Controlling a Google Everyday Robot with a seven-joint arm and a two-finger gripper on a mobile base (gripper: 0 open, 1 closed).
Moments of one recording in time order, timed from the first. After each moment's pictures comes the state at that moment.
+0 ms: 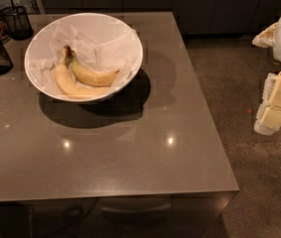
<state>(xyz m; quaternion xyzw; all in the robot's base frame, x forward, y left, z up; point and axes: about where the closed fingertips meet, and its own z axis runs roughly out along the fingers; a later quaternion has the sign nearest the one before) 0.438 -0.216 0.977 -0.60 0.78 -0.04 0.16</state>
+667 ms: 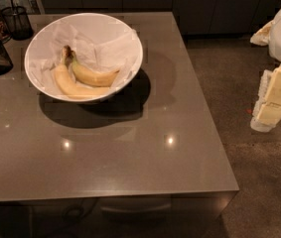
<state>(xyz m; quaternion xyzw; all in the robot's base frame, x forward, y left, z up) 0.442 -0.212 0.979 -0.60 0.78 -0.04 0.15</state>
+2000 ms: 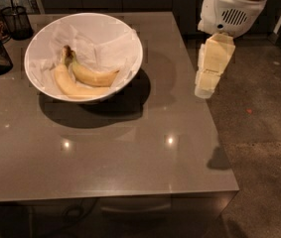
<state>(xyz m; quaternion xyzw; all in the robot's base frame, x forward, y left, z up) 0.512 -0.135 0.978 -0.63 0.77 -0.01 0.12</state>
